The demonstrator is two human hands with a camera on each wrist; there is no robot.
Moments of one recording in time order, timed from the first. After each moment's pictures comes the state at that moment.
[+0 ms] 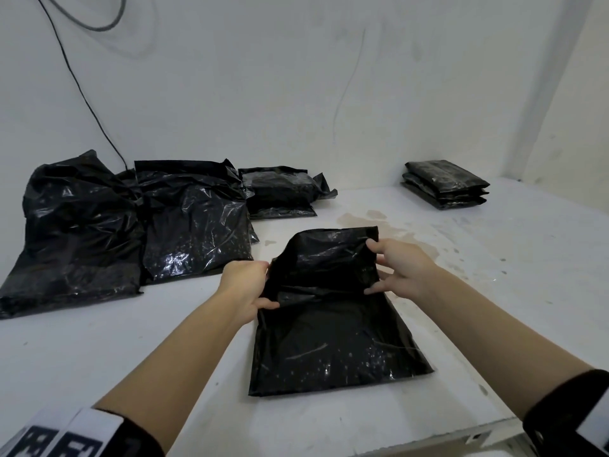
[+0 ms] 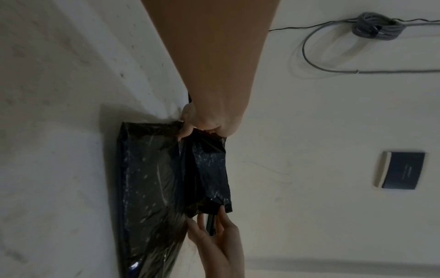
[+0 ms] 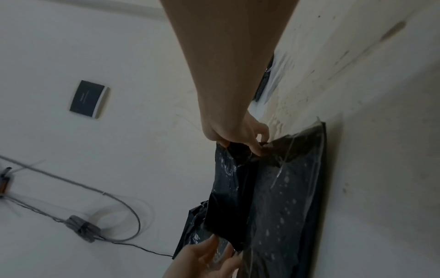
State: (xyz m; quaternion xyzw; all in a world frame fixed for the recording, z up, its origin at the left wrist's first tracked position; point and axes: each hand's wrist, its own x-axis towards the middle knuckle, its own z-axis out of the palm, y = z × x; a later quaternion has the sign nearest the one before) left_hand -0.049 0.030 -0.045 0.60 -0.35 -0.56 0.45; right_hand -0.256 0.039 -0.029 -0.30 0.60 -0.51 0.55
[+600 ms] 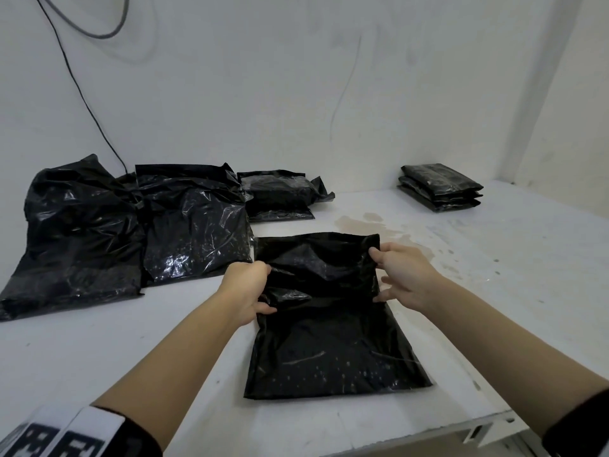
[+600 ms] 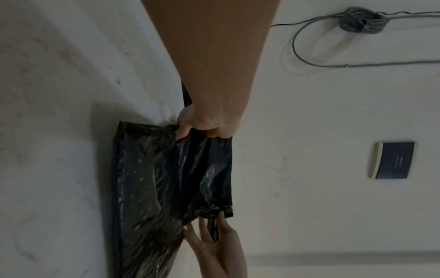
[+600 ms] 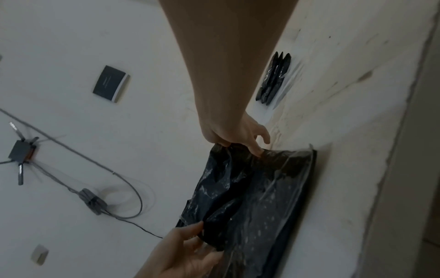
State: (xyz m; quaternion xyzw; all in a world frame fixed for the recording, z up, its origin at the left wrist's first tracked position) left_hand -0.047 0.028 -0.048 0.61 -0.36 -0.57 0.42; right_hand -0.259 0.053 -0.034 -0.35 0.63 -0.48 0.50
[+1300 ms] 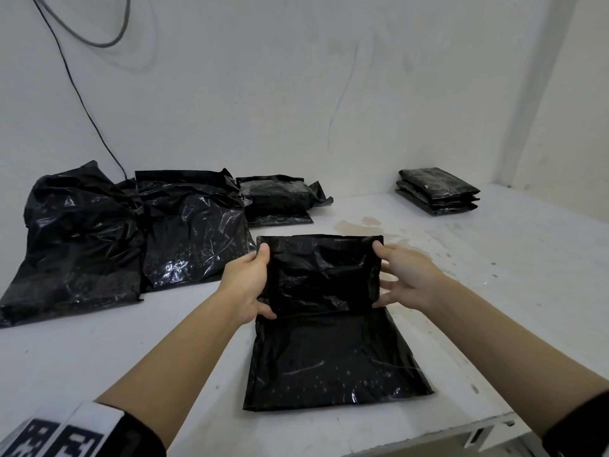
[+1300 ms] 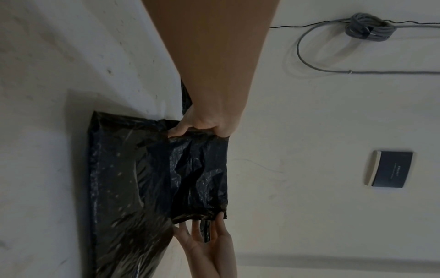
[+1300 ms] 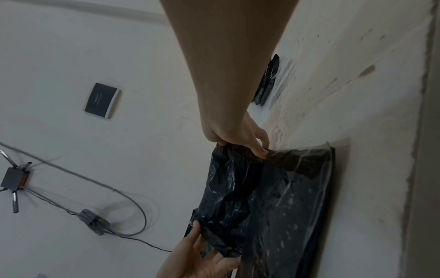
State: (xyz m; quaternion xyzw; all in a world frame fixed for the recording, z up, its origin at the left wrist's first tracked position) left_hand -0.045 0.019 -0.045 0.59 -0.38 -0.57 0.43; right_hand -0.270 0.046 -0.037 -0.30 0.58 -0.50 0.57
